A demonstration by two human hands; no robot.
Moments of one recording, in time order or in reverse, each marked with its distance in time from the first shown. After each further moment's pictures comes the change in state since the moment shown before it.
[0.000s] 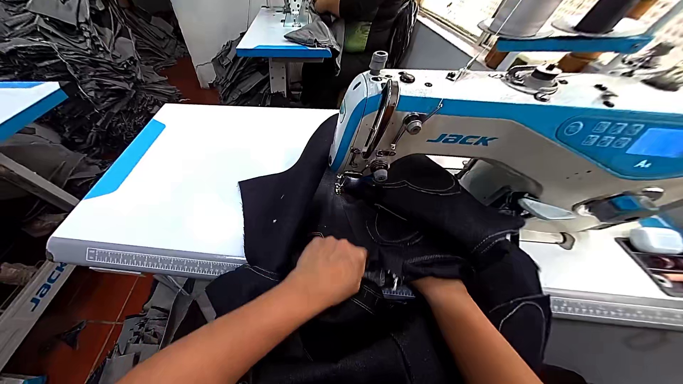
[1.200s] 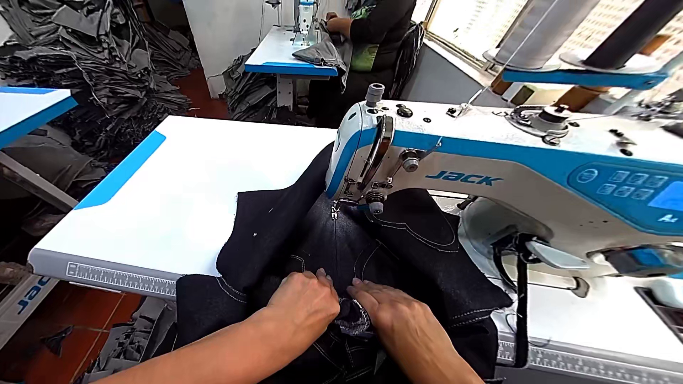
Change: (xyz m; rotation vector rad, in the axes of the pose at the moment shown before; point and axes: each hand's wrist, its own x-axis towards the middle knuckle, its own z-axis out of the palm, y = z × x) left_hand -0.001 -0.010 0.001 0.351 -0.237 0.041; right_hand 0.010 -0.008 0.027 -0.162 0.882 -0.975
